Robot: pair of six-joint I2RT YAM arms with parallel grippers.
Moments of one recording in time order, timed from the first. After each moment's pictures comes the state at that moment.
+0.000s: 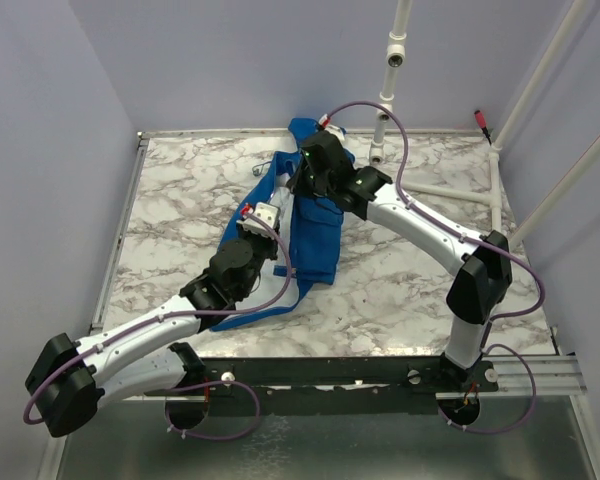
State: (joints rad) left arm -0.85 1.00 0.57 0.34 -0.54 0.02; right arm 0.80 1.84 1.75 -0.46 0.24 0.77
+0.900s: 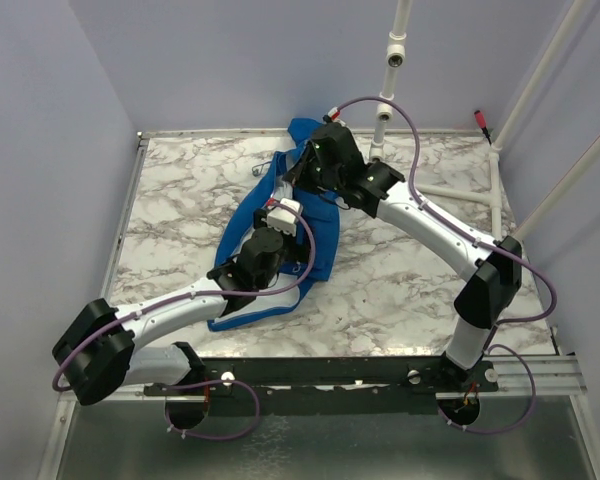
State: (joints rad) left arm -0.86 1.21 0.65 0.30 -0.40 -0.16; right arm 0.77 1.78 1.75 -0.46 0.12 0.86
